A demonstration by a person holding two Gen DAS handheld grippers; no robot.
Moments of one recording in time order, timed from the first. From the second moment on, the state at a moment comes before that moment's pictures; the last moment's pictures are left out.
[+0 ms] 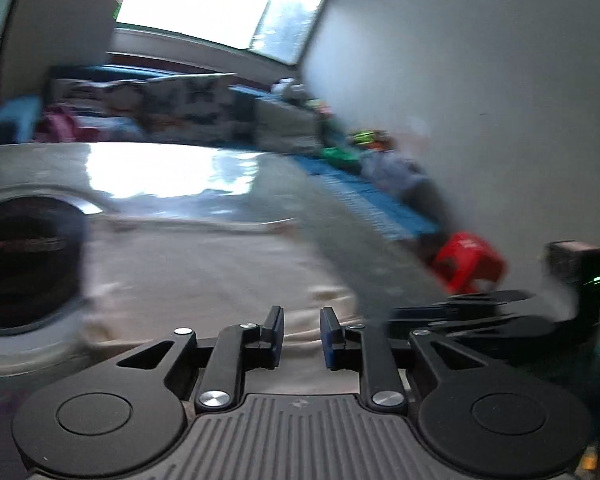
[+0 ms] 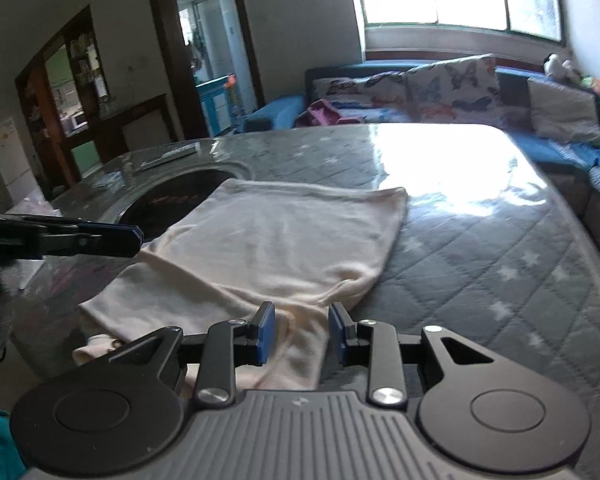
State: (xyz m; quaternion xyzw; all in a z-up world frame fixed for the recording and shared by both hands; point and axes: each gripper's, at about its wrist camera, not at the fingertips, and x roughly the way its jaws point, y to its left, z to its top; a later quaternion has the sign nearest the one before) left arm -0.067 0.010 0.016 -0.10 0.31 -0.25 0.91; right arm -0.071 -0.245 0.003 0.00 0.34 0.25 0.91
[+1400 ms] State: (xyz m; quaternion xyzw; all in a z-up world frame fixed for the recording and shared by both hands) left arm -0.033 0.066 -0.022 -0.01 0.30 -0.20 0.93; right arm -0.060 -0.220 -0.015 -0.03 0.38 0.27 0.88
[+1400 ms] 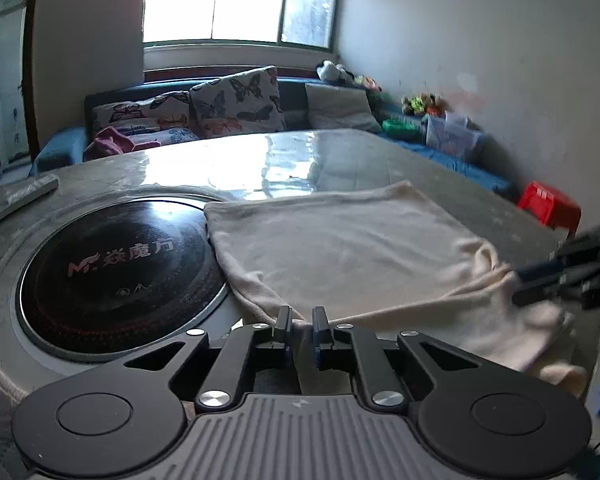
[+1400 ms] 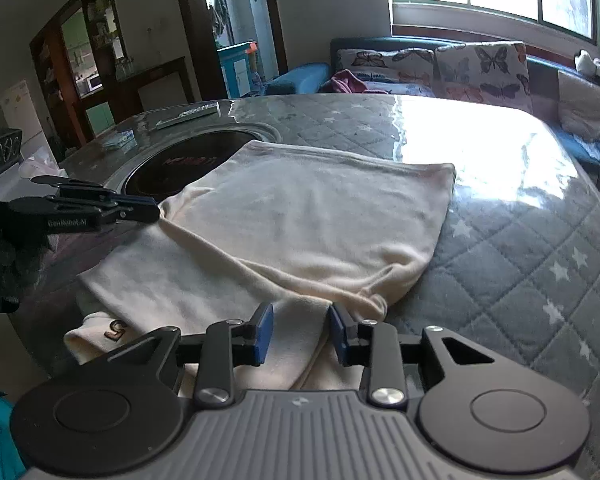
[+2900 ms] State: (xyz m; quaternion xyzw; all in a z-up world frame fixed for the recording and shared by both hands) left arm -0.120 0.020 -0.004 0.12 0.33 -0.31 0.89; right arm -0.091 -0.195 -0.019 -0.16 0.34 0.34 0.86
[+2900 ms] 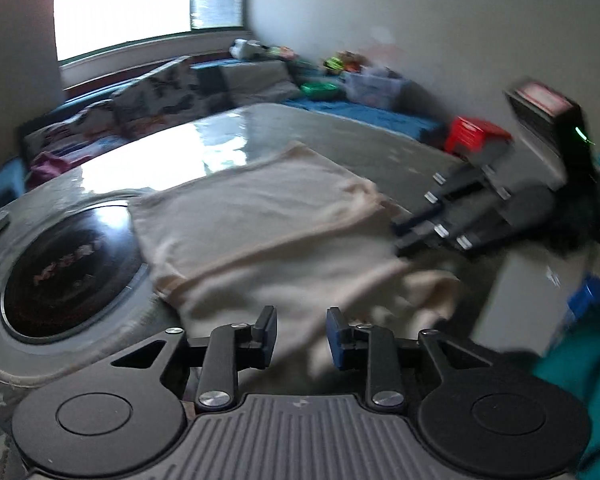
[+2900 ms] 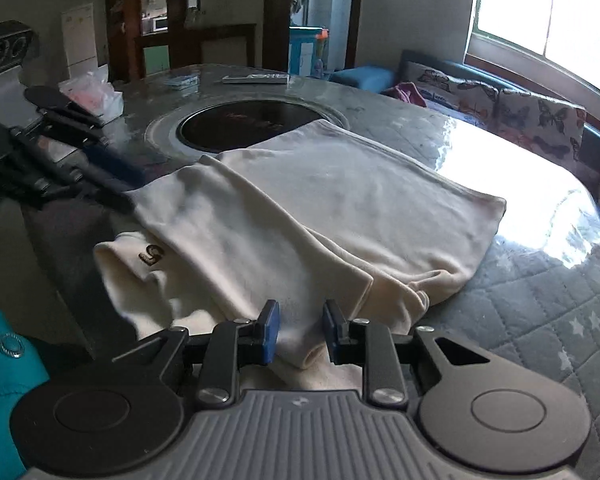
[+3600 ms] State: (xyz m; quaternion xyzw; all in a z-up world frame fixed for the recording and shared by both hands) left arm -0.152 -0.012 -0.035 0.26 0.27 -0.33 0.87; right arm -0.122 -0.207 -0.006 -0.21 0.33 0.35 0.85
